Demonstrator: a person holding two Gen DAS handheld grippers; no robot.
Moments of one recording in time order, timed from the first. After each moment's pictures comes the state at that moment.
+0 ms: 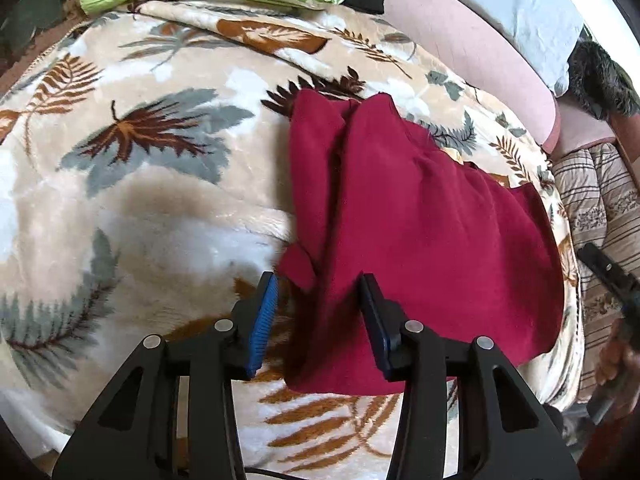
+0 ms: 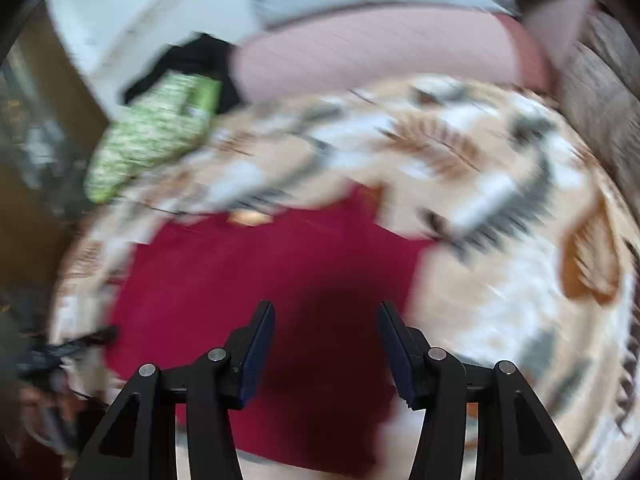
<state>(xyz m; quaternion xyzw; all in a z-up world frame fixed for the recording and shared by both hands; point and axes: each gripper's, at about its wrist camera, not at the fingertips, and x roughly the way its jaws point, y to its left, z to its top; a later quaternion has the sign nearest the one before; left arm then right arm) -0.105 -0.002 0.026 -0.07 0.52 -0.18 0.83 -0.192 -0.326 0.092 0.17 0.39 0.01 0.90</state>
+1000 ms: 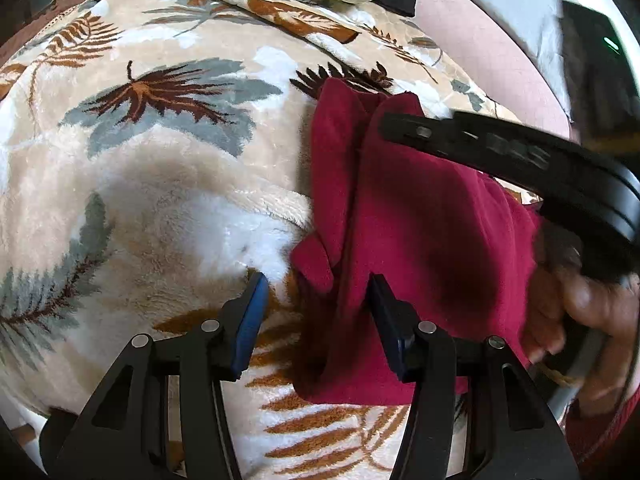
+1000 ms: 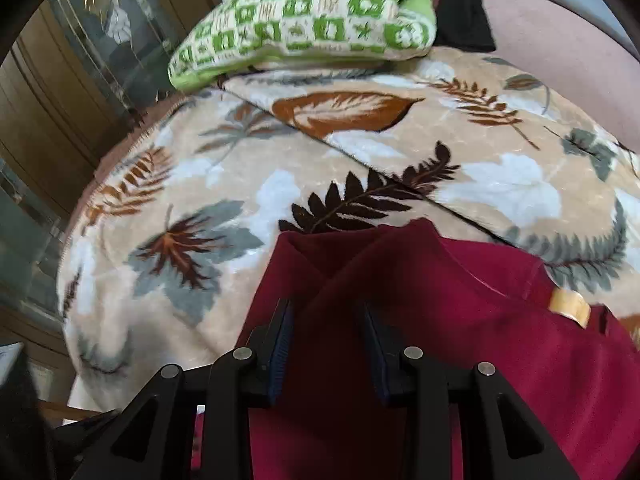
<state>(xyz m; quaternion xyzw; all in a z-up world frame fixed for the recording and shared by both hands) -0.106 0.012 0.002 -0.12 0.53 -0.16 0.82 -0.007 -0.124 0.045 0.05 0.47 0.14 0.87</state>
